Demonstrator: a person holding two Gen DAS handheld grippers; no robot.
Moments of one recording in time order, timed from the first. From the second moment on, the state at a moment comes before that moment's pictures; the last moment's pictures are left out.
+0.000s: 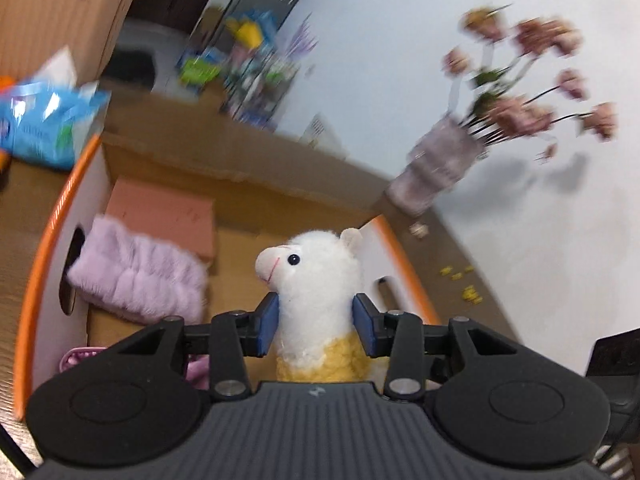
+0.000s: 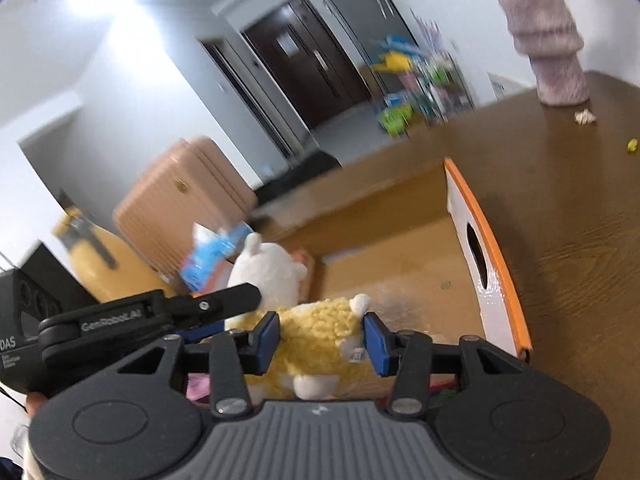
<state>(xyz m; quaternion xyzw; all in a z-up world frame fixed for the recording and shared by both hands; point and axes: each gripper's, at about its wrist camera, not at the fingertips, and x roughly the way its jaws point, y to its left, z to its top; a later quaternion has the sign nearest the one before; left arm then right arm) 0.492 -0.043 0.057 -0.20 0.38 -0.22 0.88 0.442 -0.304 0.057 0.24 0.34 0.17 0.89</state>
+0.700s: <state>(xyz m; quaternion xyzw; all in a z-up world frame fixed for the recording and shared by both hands) 0.415 -0.001 0.123 -0.09 0.30 -0.15 0.94 0.414 -0.289 0.096 0.16 0.32 0.14 0.92</state>
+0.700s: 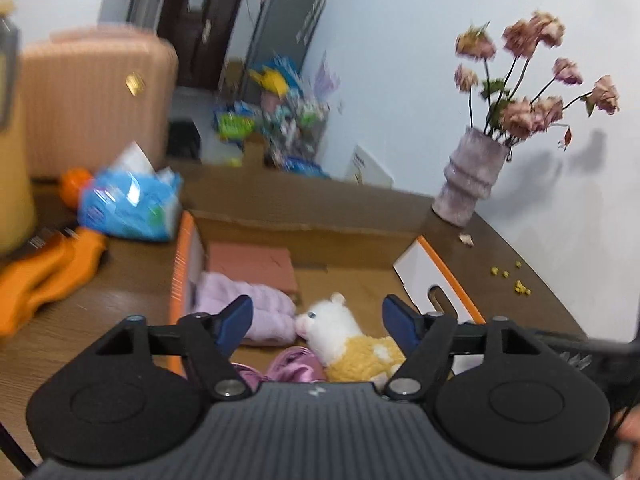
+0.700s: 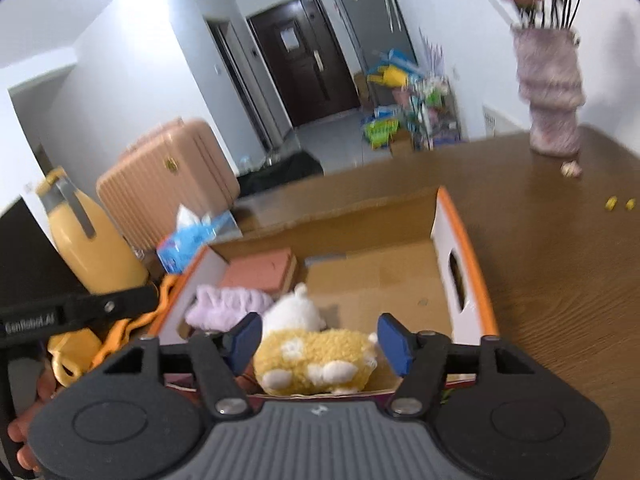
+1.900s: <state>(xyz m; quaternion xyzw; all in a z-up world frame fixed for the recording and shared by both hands) 0.122 0.065 0.045 -0.08 0.20 -0.07 0.97 0.112 -0.307 0.055 0.10 0.09 0.11 0.98</state>
